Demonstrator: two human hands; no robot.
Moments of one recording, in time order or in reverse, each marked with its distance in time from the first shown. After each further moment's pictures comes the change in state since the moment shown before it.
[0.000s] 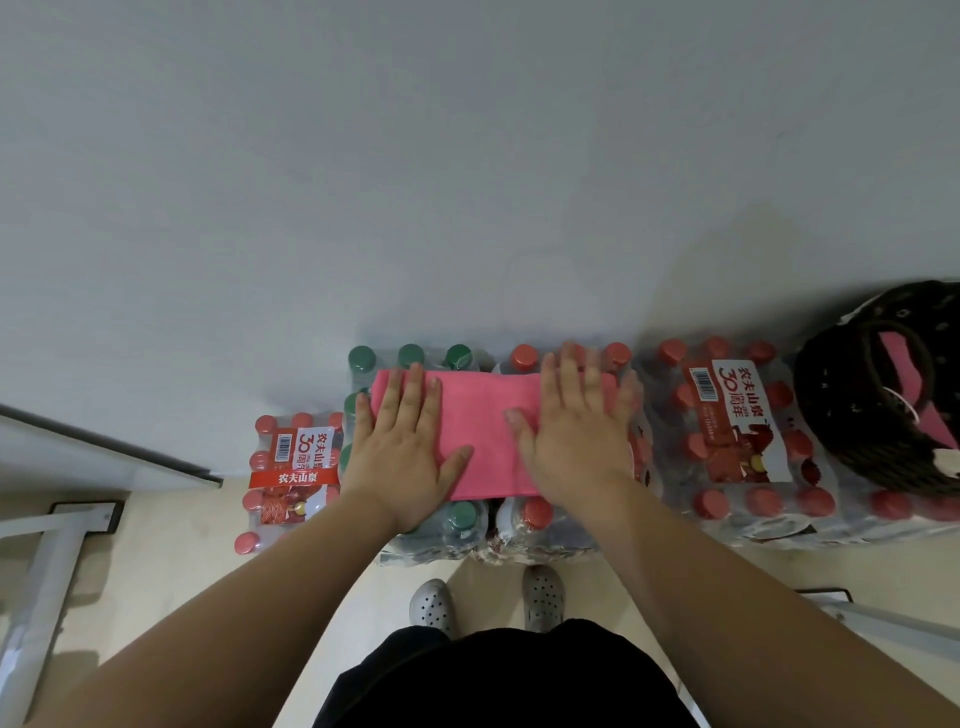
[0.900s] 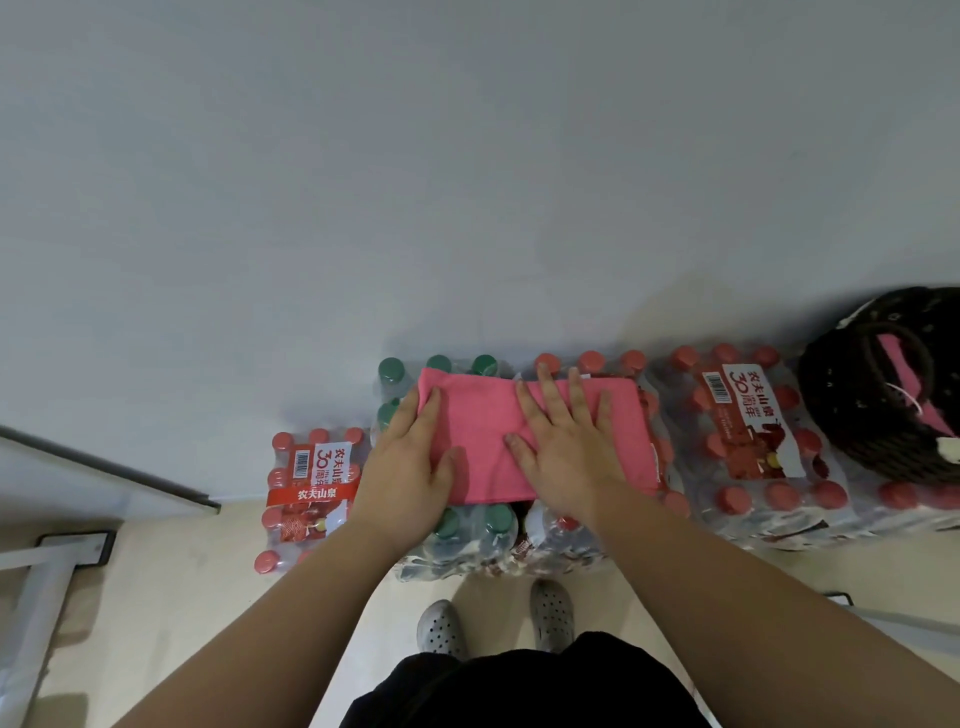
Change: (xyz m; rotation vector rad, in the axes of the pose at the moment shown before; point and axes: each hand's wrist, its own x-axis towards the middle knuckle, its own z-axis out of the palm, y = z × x) left_hand -0.034 -0.023 -0.027 -0.610 0.168 -0.004; right_hand 0.002 -0.024 0.026 0.018 -0.057 -0.116
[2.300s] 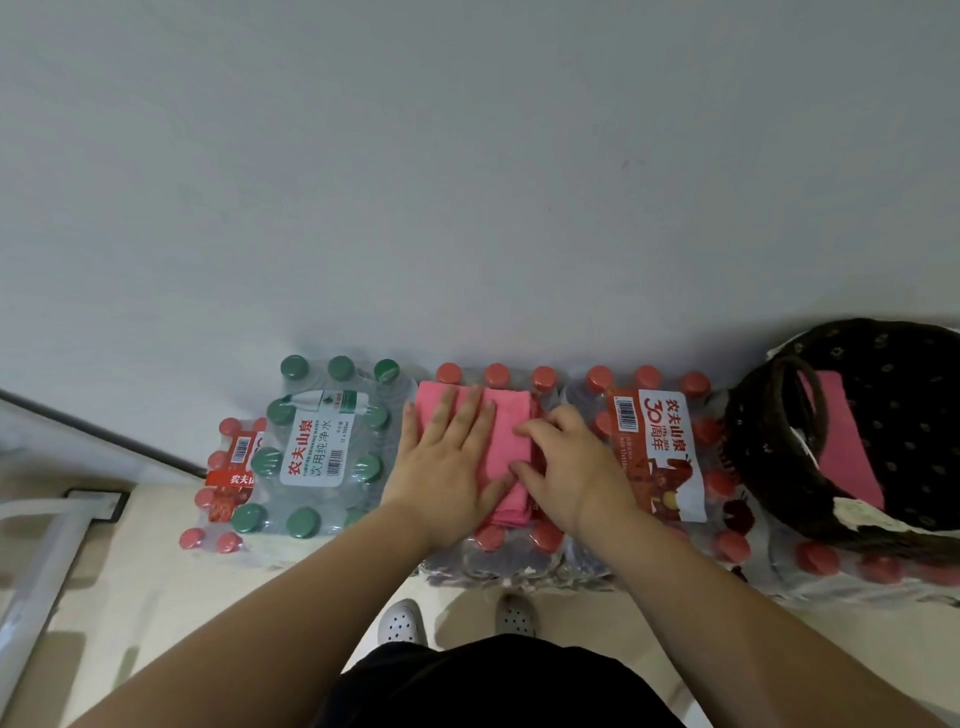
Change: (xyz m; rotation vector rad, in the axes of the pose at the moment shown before) left_hand 0.045 0.132 0.119 0.584 -0.176 0.074; right_hand -0.029 0.143 -0.028 0.460 0.093 -0.123
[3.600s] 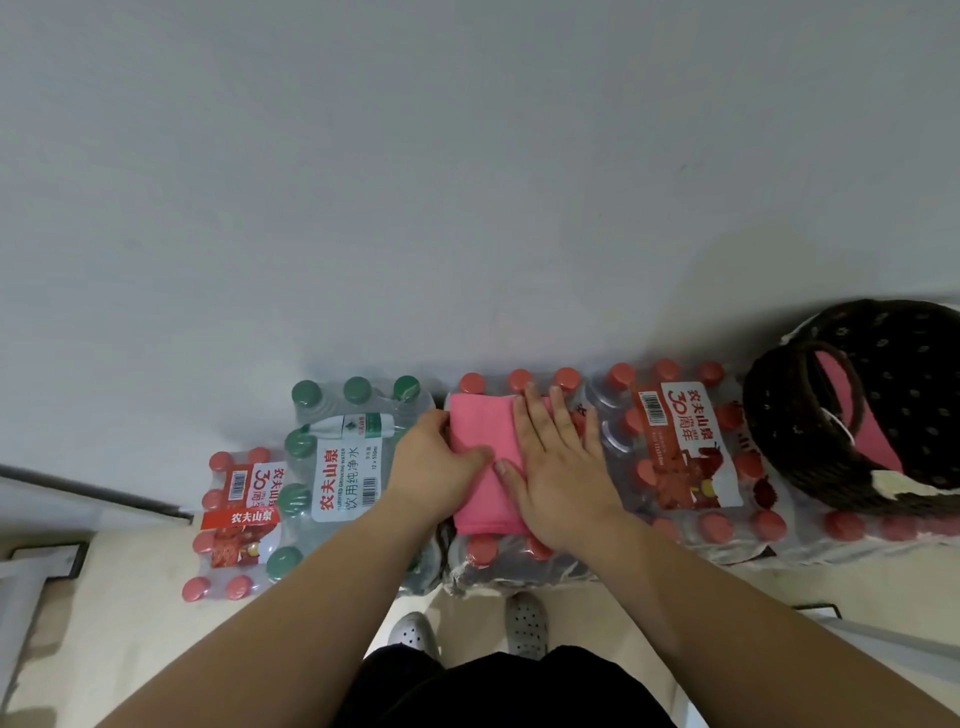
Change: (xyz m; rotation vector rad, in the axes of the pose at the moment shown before) left_hand 0.011 -0.053 -0.026 -0.947 0.049 -0.432; right_hand 0.017 -0.042 0.048 -0.373 -0.092 0.052
